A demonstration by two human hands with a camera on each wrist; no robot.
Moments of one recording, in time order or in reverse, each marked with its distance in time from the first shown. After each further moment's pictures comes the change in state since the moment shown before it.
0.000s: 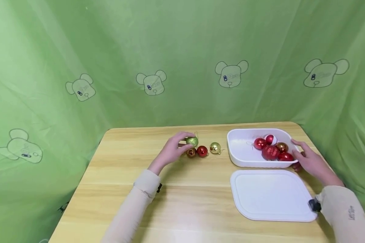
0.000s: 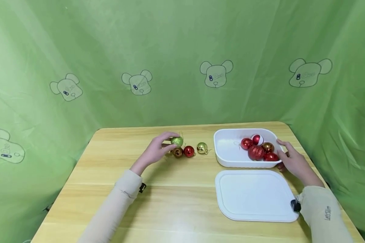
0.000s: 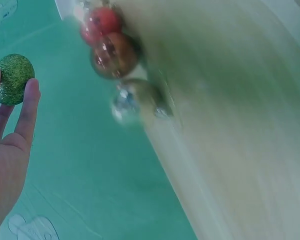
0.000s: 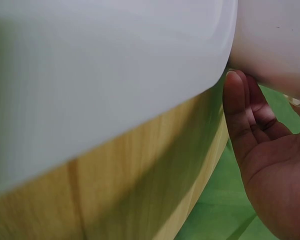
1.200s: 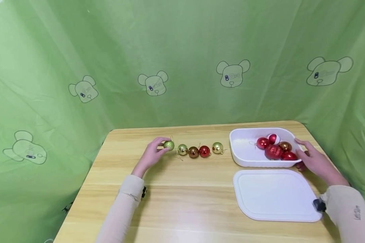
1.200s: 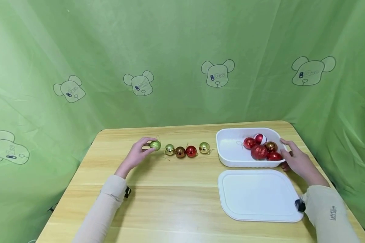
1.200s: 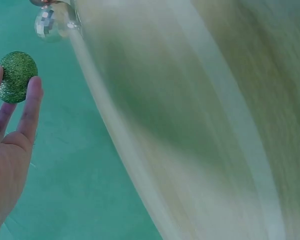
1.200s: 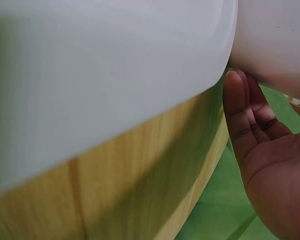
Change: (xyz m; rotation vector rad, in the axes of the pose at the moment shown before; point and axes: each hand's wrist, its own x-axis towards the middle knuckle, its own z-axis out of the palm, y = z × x) left_hand -0.048 -0.064 -0.051 0.069 0.110 -0.204; right_hand 0.002 0.002 0.000 -0.050 0.003 -0.019
